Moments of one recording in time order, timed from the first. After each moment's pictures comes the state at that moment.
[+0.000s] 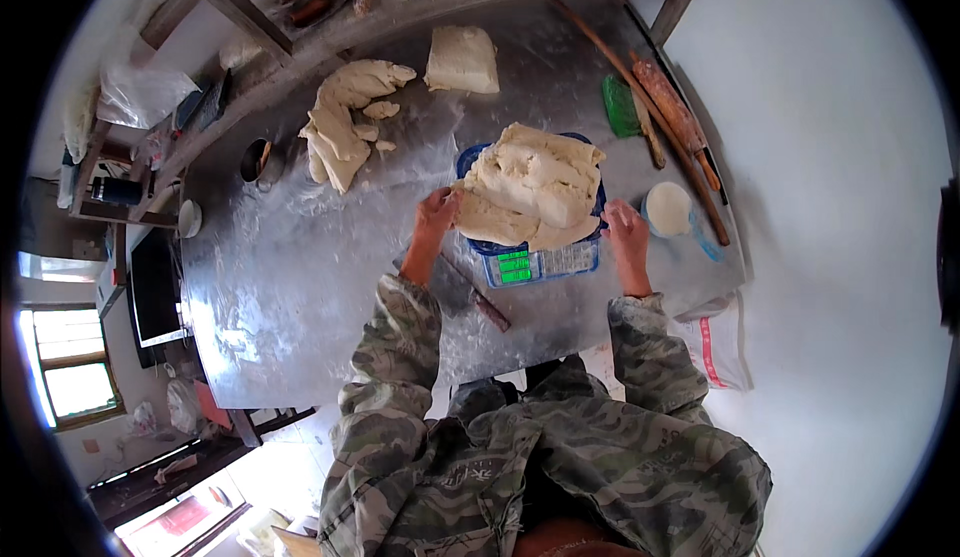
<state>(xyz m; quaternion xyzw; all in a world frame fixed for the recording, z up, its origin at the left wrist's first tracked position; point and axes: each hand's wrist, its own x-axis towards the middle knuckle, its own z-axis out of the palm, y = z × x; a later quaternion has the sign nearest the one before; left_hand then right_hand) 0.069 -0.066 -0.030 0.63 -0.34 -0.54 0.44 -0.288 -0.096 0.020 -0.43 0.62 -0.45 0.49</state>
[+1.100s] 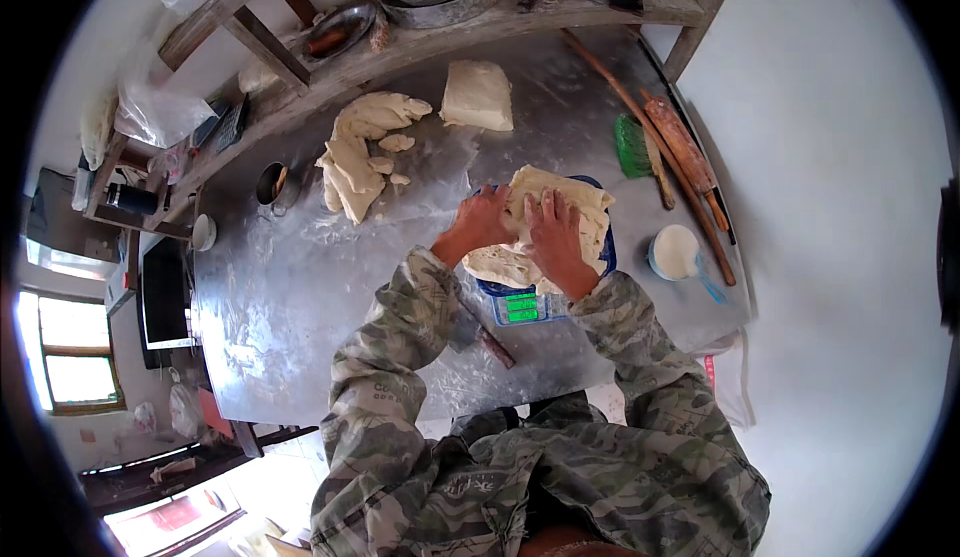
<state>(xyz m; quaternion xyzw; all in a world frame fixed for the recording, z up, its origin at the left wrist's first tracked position) 0.014 -0.167 0.054 0.64 -0.72 -0.25 0.08 -0.172 -0.150 0.038 -0.87 0.47 -0.12 0.02</state>
